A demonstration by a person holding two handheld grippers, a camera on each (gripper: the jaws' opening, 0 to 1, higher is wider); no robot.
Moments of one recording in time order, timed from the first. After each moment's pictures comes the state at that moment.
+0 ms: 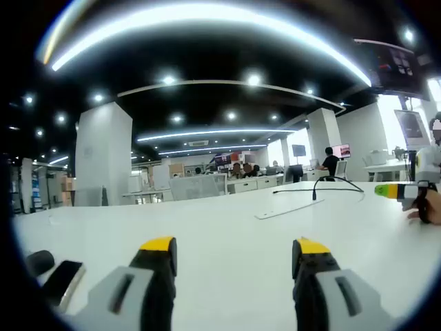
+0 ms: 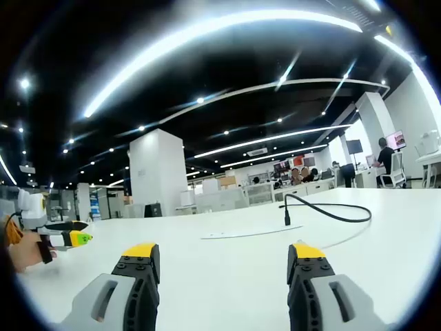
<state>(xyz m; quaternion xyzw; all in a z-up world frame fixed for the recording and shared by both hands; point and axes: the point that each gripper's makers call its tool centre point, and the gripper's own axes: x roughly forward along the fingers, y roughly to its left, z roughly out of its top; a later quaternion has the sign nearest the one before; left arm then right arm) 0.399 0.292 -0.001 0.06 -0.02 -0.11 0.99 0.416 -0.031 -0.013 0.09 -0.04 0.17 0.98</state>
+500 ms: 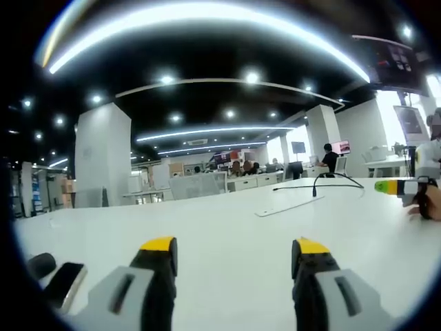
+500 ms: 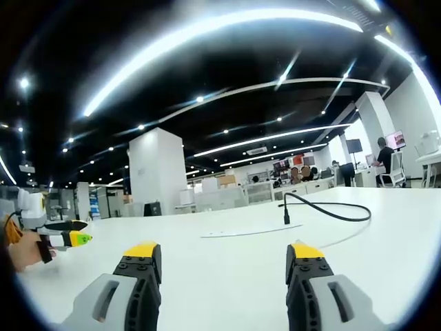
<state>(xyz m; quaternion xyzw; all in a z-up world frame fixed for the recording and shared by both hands) 0.400 0.292 -0.003 0.07 -0.01 -0.11 0.99 0.417 -0.030 -0.014 0.08 -0.03 0.17 0.98</state>
